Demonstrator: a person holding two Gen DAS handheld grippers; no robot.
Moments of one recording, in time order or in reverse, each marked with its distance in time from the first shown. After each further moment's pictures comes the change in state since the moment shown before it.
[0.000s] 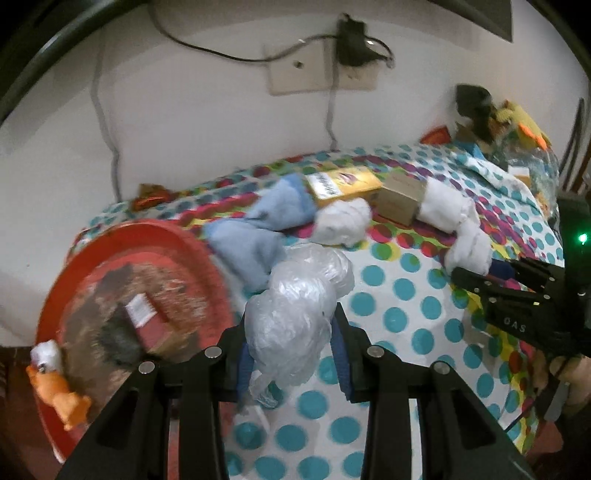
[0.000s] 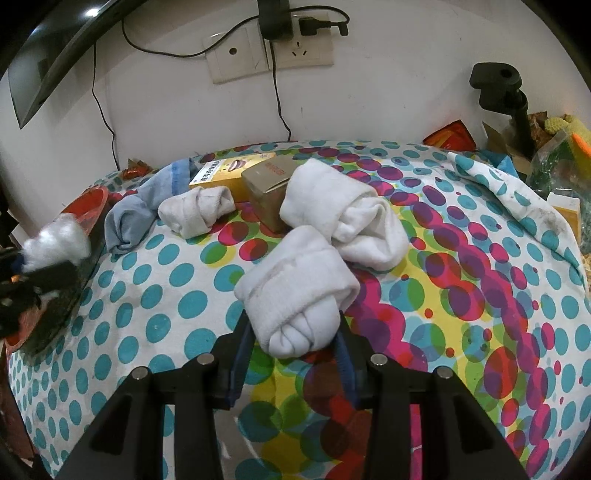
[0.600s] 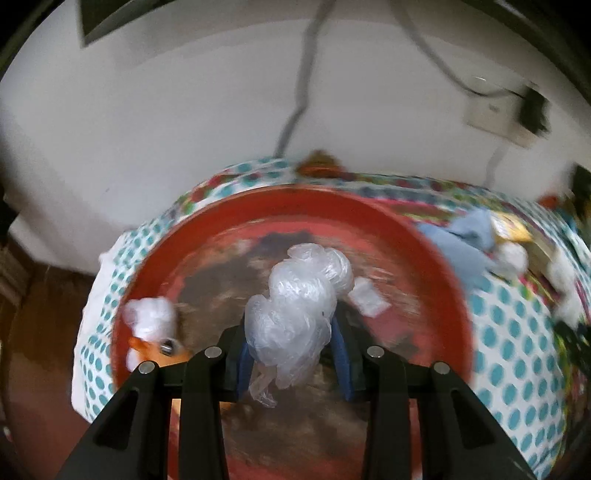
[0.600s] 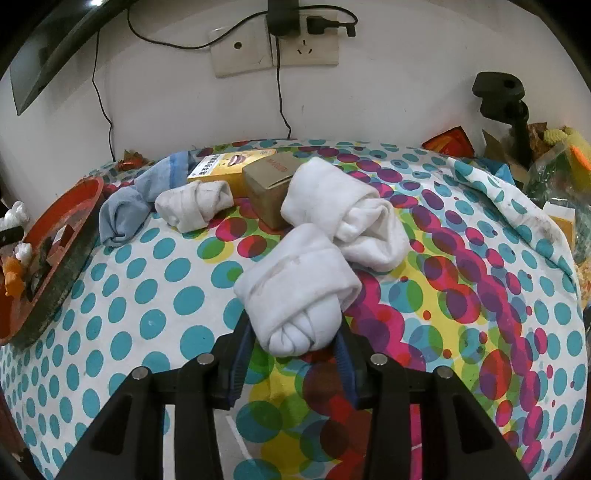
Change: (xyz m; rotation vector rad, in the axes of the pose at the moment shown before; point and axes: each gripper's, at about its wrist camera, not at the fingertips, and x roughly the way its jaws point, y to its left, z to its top) left arm -0.006 0.176 -0.026 -0.308 0.040 0.219; right arm 0.002 0.008 -0.001 -0.041 0.008 -0.045
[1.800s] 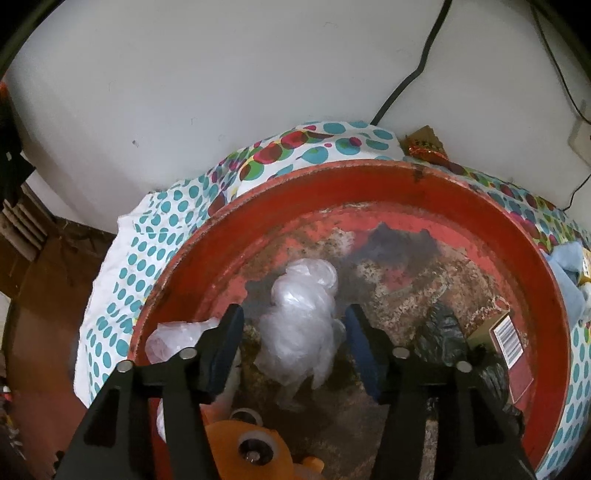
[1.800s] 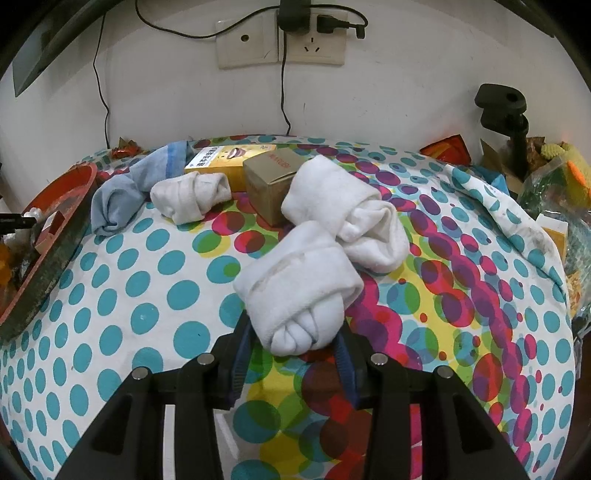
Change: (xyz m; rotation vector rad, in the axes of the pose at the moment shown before) left arm 0.075 0.068 0.011 -0.104 0.106 0.096; right arm 0.004 0.010 -0.001 -0.045 0.011 -0.059
